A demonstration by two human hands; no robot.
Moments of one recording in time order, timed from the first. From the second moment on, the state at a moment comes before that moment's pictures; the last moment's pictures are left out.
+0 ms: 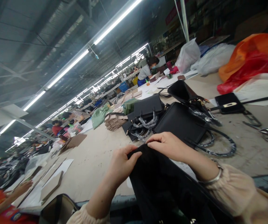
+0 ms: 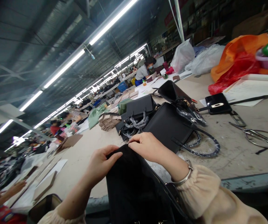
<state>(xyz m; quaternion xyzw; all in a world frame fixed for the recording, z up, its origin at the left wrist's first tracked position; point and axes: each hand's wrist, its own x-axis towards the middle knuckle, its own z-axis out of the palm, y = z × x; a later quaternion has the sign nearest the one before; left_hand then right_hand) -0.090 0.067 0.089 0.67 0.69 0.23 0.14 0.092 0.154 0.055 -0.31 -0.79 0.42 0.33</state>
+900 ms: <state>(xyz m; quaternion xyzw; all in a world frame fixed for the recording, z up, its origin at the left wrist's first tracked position) -0.090 0.069 0.090 0.60 0.68 0.29 0.32 0.094 0.159 0.050 -0.32 -0.77 0.43 0.34</state>
